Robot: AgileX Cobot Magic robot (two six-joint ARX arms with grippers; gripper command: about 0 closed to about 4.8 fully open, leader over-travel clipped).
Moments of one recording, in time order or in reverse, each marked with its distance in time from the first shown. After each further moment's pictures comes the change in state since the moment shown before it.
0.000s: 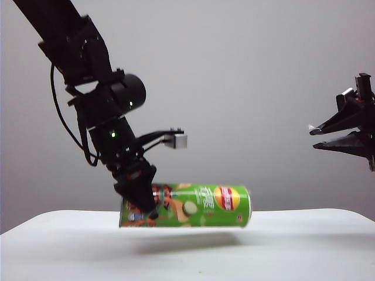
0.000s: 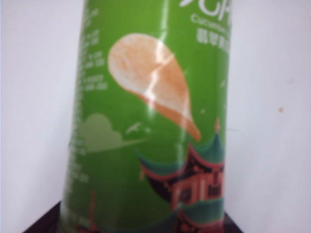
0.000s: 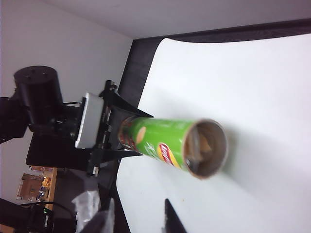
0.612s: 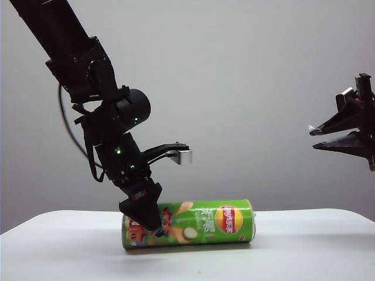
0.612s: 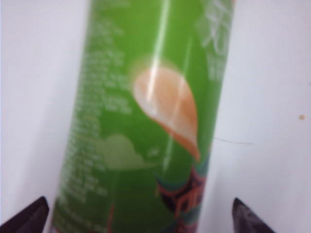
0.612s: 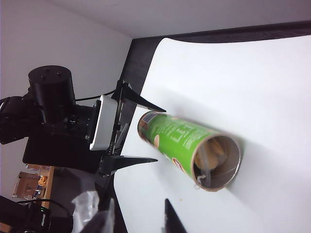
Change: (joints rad) left arm -0.005 0.066 0.000 0.079 0.003 0.034; right arm 0.000 0.000 0.000 -0.002 0.002 -0.020
